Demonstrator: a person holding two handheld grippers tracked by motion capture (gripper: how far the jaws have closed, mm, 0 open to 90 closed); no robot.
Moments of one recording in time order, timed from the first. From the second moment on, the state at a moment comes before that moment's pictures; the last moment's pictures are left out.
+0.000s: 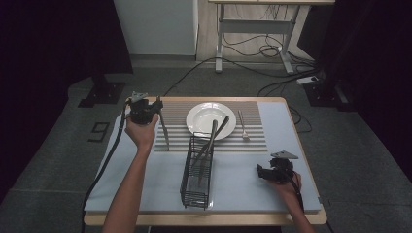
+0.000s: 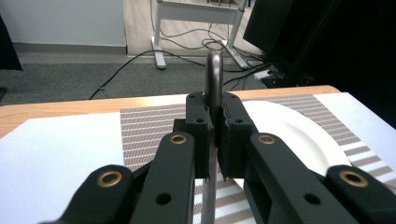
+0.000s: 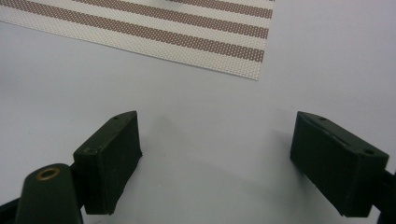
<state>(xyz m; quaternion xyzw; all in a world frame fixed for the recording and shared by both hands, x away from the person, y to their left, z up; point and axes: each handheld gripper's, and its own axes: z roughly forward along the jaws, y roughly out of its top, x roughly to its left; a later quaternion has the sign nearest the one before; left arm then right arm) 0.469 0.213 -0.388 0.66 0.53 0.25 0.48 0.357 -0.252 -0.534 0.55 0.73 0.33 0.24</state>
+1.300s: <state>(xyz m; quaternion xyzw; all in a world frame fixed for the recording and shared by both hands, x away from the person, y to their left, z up) 0.487 0.199 -0.403 0.66 0.51 0.25 0.49 0.357 -0.252 -0.534 0.55 0.73 0.33 0.24</state>
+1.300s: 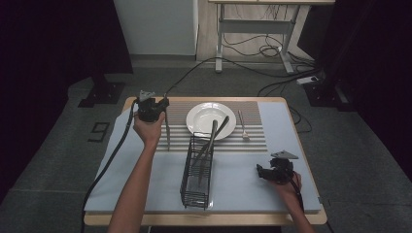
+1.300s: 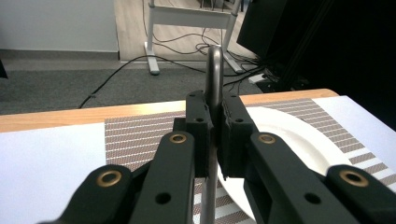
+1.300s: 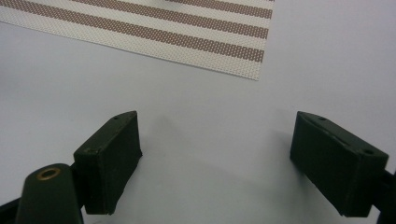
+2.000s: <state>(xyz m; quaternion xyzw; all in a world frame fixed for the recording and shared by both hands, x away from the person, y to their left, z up) 0.476 0.199 -0.414 0.66 0.50 0.25 0.51 0.357 -0.252 -0.534 0.55 0.73 0.33 0.24</state>
